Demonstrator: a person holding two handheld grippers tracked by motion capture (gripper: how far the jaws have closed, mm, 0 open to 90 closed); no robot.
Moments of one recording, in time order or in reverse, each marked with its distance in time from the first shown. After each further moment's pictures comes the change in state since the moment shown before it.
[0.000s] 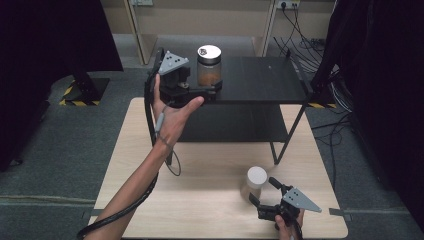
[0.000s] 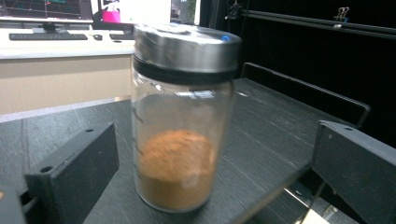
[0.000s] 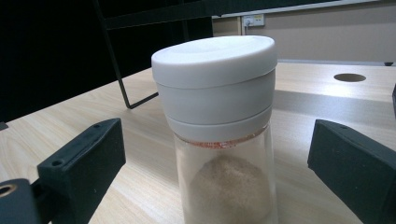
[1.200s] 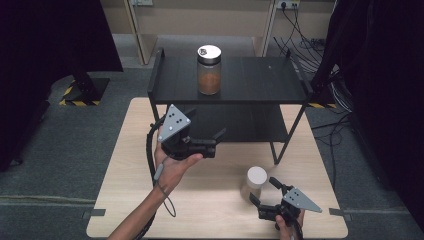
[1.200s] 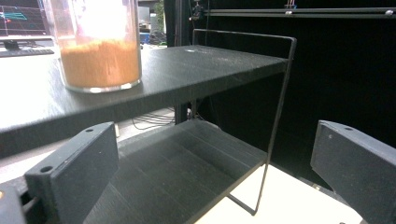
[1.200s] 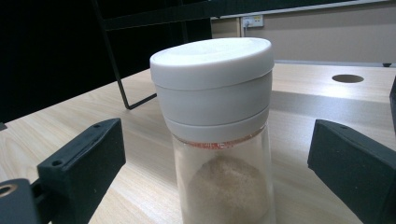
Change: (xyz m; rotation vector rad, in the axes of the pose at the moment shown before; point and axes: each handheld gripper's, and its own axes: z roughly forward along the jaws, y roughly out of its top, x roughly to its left) left arm -0.013 -0.099 -0.040 -0.062 -0.115 0.082; right arm 0.000 0.000 -0.001 -0.002 -0.004 -0.003
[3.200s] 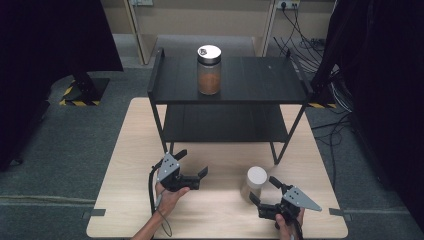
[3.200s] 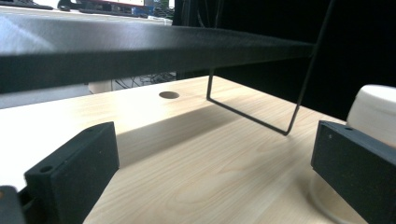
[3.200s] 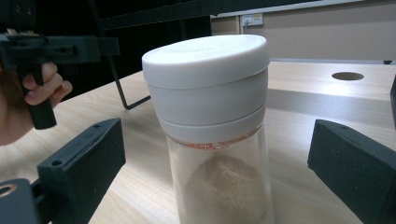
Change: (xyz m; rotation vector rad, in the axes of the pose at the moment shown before) left arm 0.049 -0.194 0.007 0.019 0.008 -0.057; right arm -0.002 0.000 0.003 0.004 0.002 0.012
